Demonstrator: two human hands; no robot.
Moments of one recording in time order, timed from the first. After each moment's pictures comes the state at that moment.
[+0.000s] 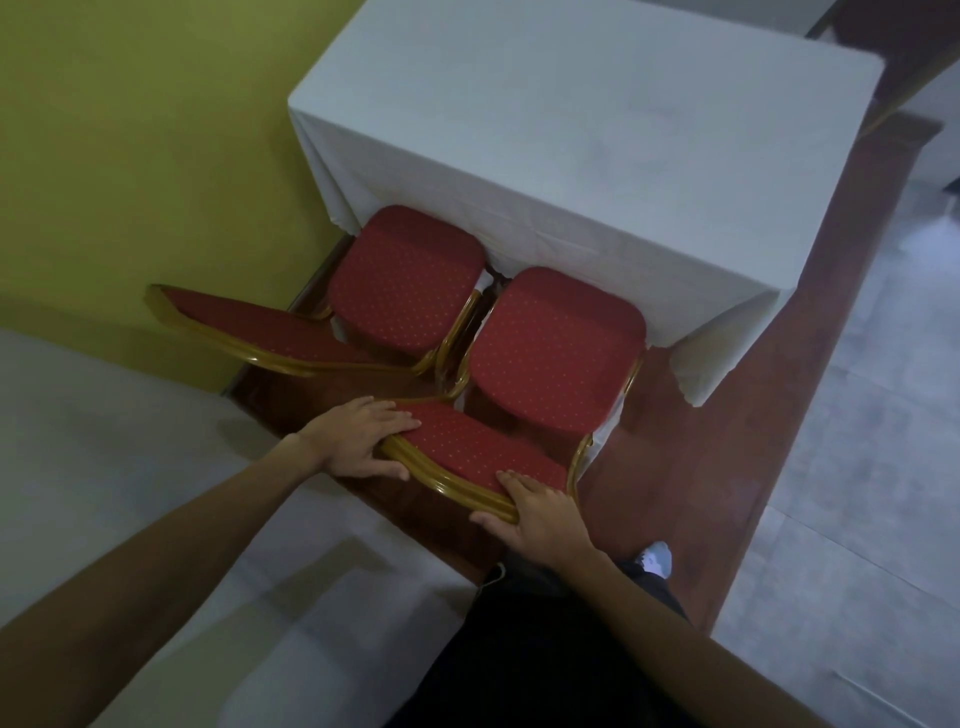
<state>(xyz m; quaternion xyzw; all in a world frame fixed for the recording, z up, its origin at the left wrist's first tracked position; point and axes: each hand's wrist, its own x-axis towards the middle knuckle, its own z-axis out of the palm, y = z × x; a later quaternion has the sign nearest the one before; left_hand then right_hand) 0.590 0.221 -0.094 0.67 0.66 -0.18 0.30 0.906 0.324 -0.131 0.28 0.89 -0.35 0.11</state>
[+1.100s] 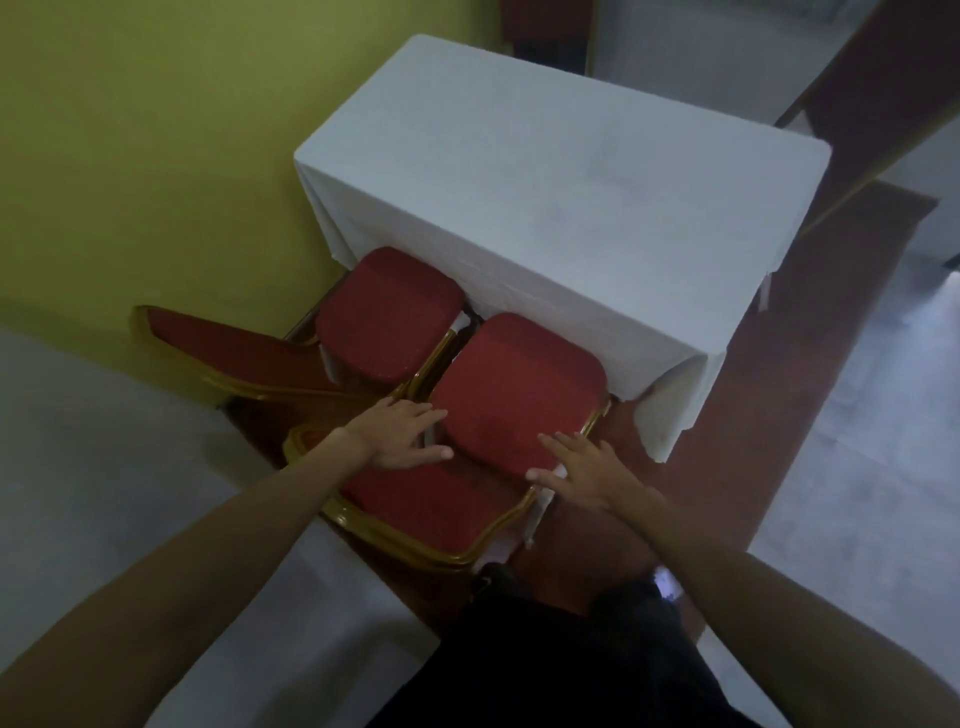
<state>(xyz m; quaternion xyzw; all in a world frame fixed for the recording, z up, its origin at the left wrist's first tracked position) 0.722 0.369 -0.071 0.58 0.74 -0.17 0.29 0.997 0.556 -0.140 0.22 0.90 -0.30 0.22</state>
